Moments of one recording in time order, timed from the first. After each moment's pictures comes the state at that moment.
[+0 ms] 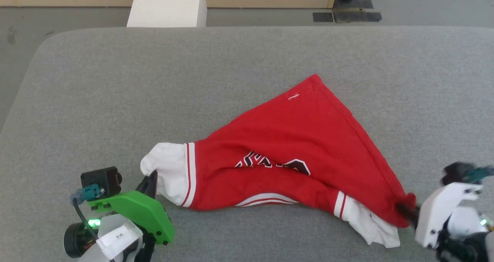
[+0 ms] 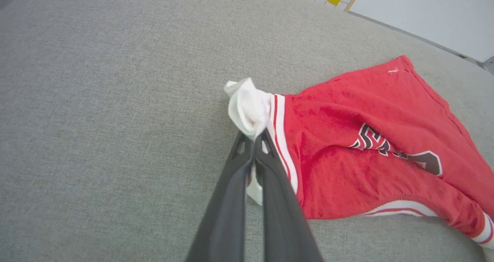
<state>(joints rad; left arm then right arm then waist) -0.11 0.51 -0.52 -0.16 -0.85 0.47 0.12 -0.07 -0.17 -0.15 0.14 0.40 0.13 0.82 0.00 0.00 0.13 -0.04</state>
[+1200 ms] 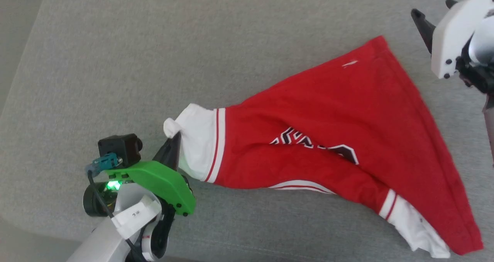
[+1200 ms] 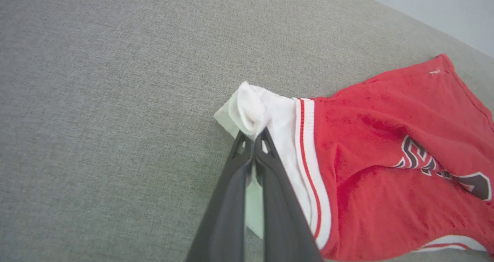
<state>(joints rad) -0.25 0.46 -0.56 -0.18 -0.81 0.43 0.12 -0.84 -0.36 0.13 0.33 0.27 0.13 0.65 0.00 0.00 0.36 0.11</state>
